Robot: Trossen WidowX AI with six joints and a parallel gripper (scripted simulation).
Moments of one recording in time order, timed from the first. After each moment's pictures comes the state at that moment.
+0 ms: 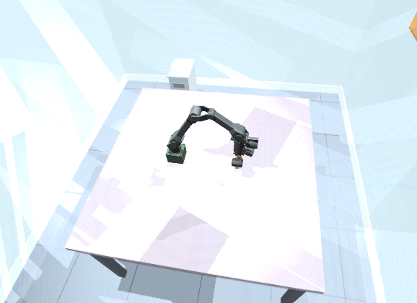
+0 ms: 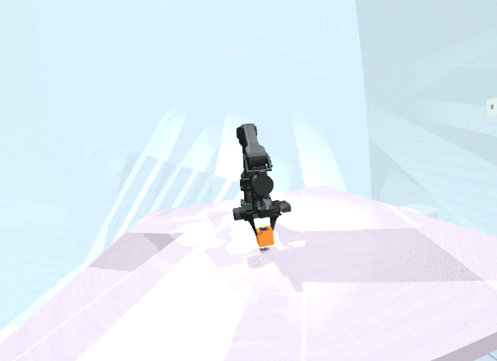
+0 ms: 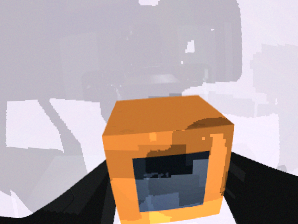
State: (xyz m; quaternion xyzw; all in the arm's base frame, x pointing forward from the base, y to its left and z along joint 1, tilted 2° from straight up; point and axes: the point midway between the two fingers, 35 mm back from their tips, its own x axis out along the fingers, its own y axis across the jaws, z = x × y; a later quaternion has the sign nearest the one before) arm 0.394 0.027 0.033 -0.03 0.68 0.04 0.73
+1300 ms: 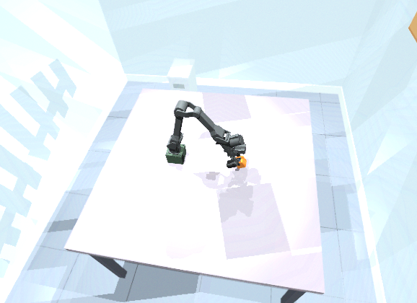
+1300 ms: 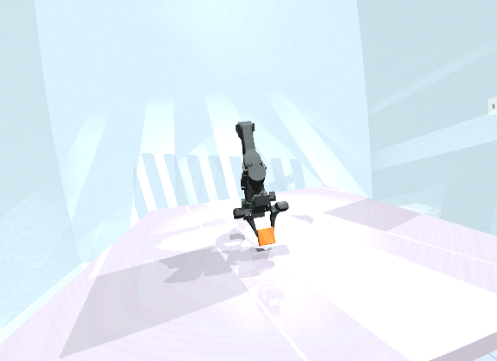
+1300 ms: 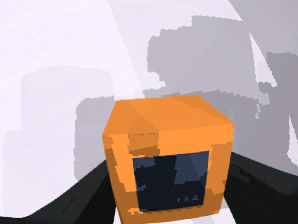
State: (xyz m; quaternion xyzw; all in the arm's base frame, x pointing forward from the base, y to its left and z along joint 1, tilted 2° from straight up) arm 0.391 0.026 0.028 -0.02 0.48 0.05 0.87
